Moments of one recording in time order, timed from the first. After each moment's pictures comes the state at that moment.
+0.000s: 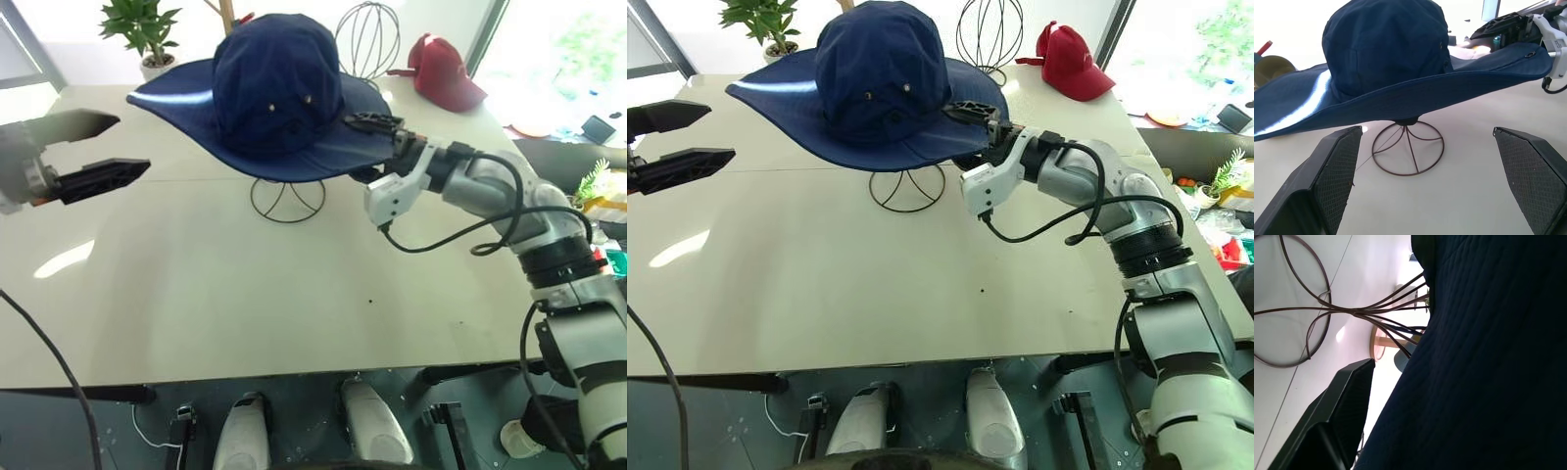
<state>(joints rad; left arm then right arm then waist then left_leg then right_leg) -0.46 1.13 0.51 -0.09 -0.80 0.74 -1.11 -0.91 -0.74 0.30 0.31 -0.61 -0.70 0.42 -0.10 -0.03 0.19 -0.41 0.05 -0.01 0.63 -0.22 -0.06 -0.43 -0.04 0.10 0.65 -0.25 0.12</state>
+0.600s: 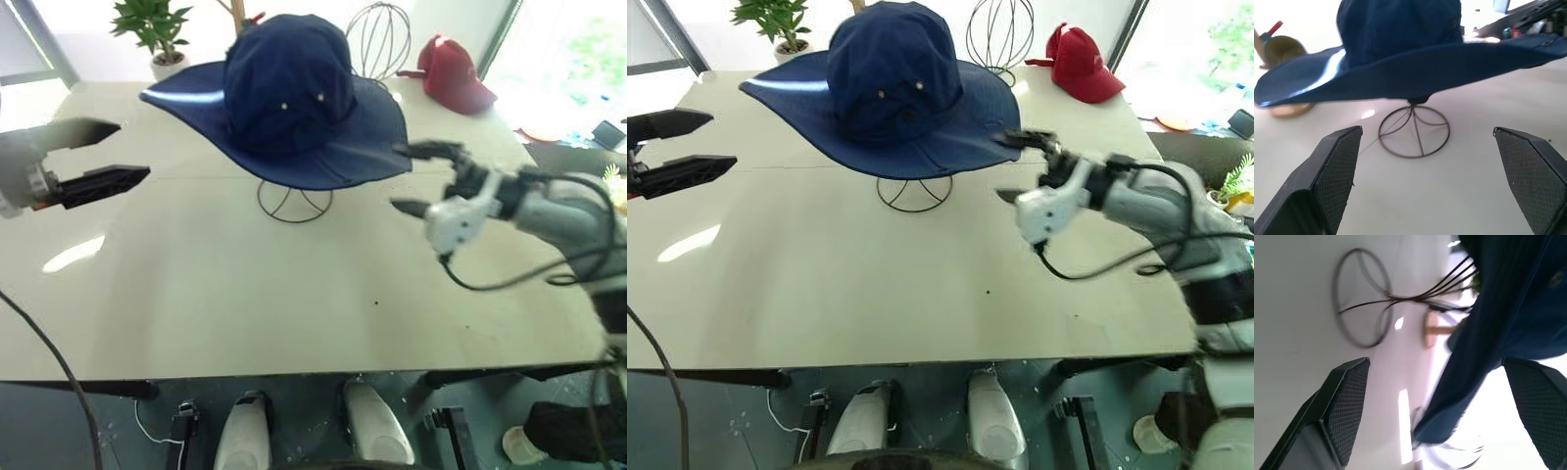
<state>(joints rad) -0.42 1.16 0.50 -0.03 -0.76 0.72 -1.14 -0.57 -1.05 0.13 0.03 -0.05 -0.49 0.82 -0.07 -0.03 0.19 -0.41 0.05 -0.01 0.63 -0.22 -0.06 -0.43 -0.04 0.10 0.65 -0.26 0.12</state>
